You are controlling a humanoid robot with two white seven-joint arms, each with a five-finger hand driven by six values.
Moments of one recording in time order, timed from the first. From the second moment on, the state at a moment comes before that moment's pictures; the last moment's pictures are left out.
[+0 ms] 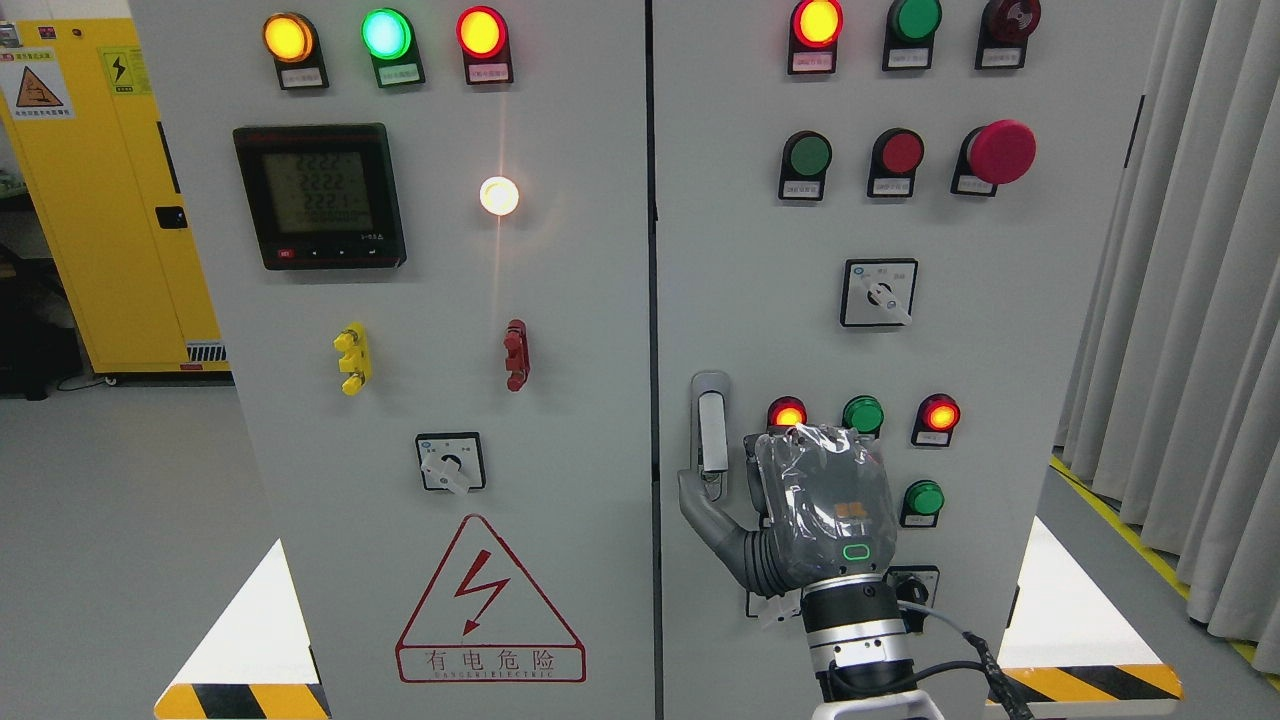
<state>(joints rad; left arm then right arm) 0.04 -0.10 -0.08 0.00 0.15 -0.04 0.10 -0.47 0.12 0.25 -1.76 1.45 0.17 -0.04</state>
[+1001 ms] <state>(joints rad) 0.04 -0.10 -0.08 0.00 0.15 -0.04 0.10 -0.48 0.13 0.26 -1.73 1.45 0.18 -0.04</state>
